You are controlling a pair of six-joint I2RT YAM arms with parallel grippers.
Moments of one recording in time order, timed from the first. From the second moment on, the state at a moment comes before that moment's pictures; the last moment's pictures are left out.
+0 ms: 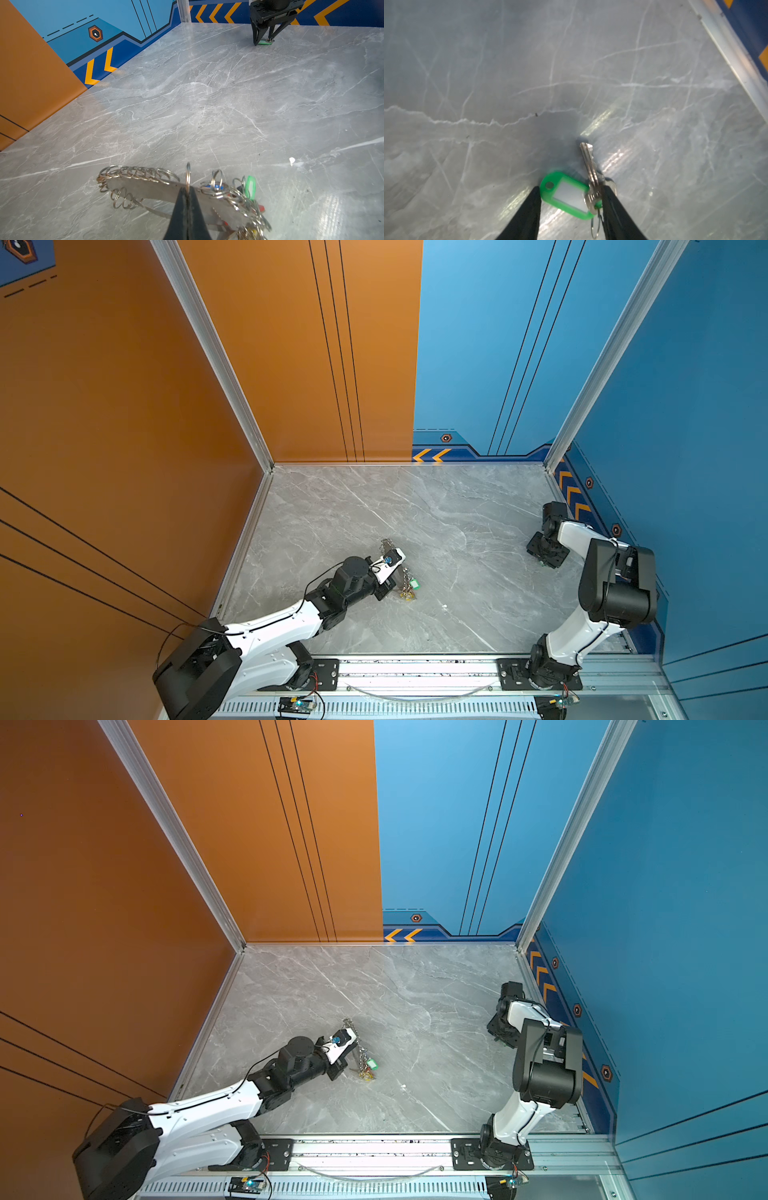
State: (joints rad) left arm -0.77 1.11 0.36 0.37 0.05 0.22; right arm -0.21 1.71 0.99 -0.59 0.17 0.50
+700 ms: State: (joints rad) left arm -0.77 1.11 0.36 0.37 0.04 0.23; right arm 0.57 1.70 1.03 -0.65 0.00 0.68
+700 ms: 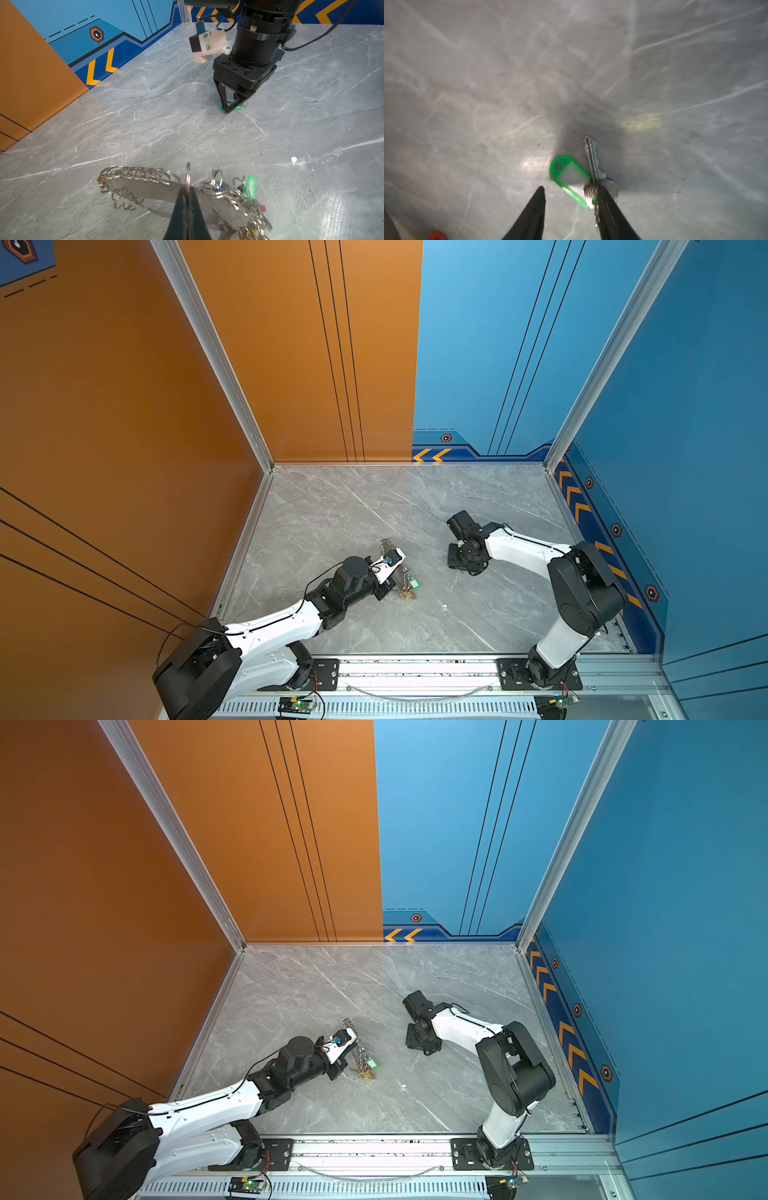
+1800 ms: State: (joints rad) left arm -0.78 1.10 0.36 0.37 0.01 0.25; right arm 0.74 1.72 1.10 -0.80 0.14 0.48
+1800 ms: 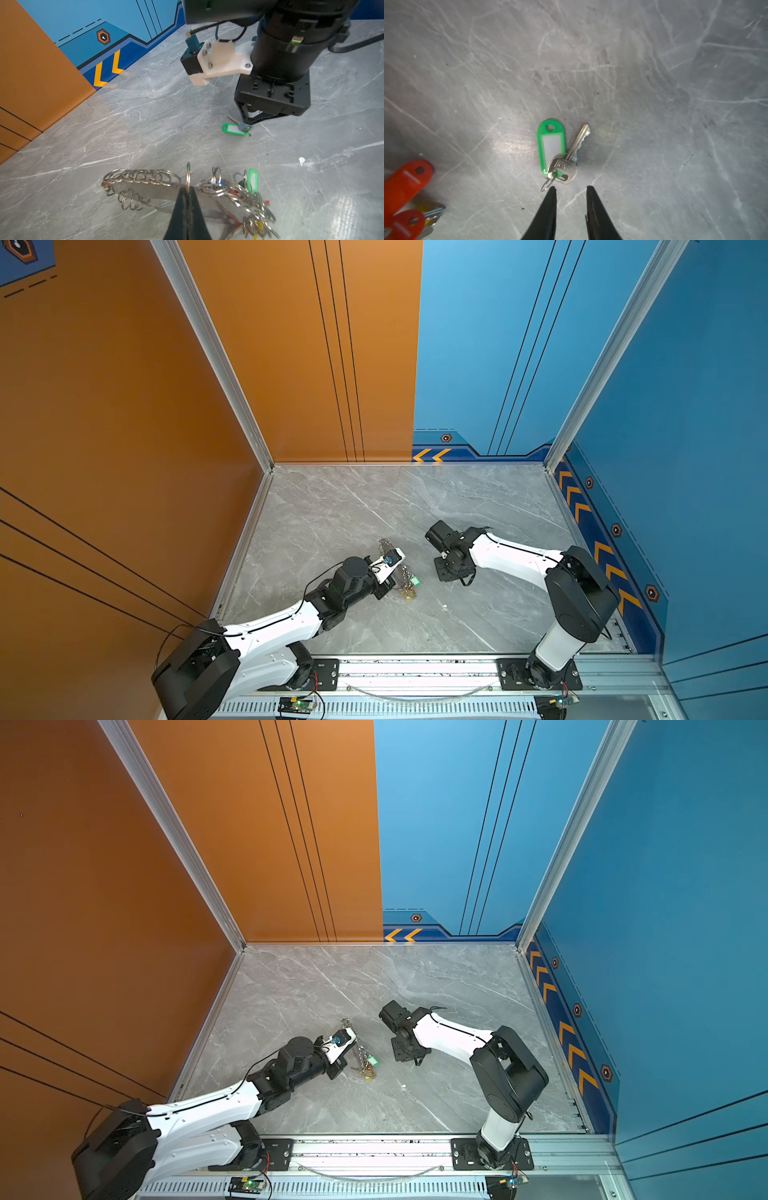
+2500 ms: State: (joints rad) left arm -0.78 1.07 0.36 0.37 0.00 0.25; right arm 0.75 1.97 1.36 -0.79 0.07 0.47
